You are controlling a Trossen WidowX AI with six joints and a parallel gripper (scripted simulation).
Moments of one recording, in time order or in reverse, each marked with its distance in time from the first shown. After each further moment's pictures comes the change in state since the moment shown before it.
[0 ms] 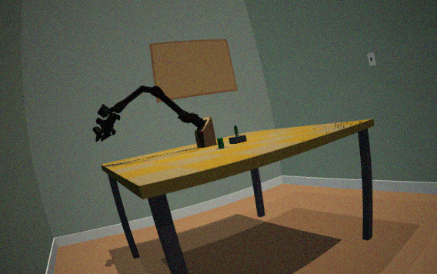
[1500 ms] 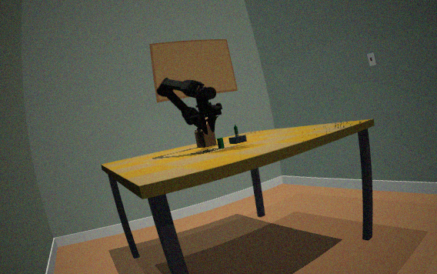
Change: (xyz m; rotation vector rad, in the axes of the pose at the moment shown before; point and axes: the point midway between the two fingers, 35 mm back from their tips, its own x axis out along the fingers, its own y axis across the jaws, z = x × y) arm -0.505 -0.024 -0.480 -2.540 0.416 1.300
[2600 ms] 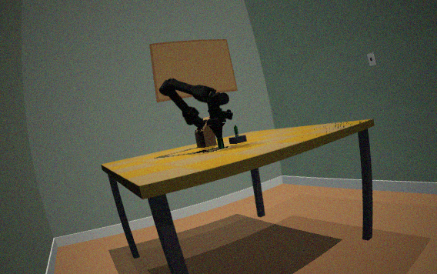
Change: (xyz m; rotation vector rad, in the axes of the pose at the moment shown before) arm 0.040 0.057 0.010 -0.429 0.027 -0.059
